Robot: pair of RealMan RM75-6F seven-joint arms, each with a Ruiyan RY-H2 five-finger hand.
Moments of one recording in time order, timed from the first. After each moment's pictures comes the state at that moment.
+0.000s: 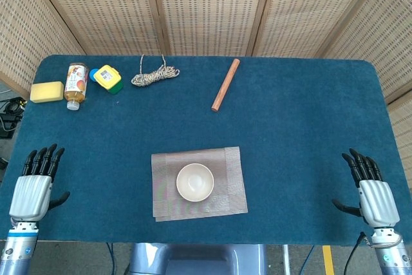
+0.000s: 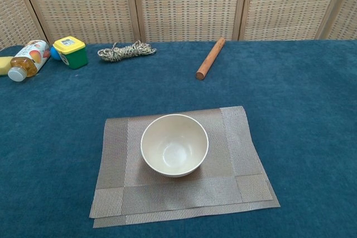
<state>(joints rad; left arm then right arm) -0.10 -1.30 -0.04 -1.67 1.52 1.50 0.37 0.09 -1.14 0.04 -1.65 -1.51 1.46 0.10</state>
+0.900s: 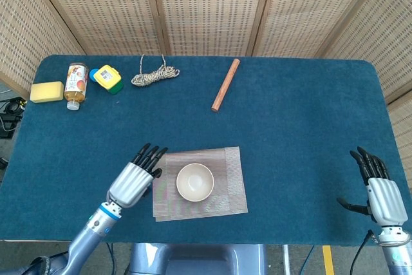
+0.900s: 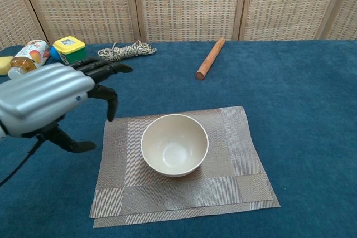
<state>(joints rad) -0.43 -1.58 -0.09 -1.66 1.62 1.11 0.62 0.09 -1.09 0.06 -1.66 -1.49 1.44 0.21</state>
